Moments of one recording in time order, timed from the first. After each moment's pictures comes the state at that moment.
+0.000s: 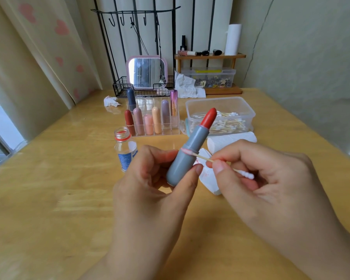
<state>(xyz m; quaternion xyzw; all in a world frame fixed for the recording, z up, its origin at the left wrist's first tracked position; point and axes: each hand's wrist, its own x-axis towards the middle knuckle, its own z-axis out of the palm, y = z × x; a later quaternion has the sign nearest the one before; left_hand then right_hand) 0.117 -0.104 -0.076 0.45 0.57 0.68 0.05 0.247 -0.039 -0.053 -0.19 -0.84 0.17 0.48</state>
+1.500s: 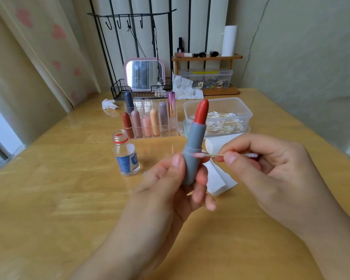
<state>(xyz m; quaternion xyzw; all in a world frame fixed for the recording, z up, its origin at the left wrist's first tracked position) 0.116 -0.097 -0.076 0.37 0.29 0.70 0.53 0.255 -0.020 -0.051 -0.18 -0.78 0.40 0.44</state>
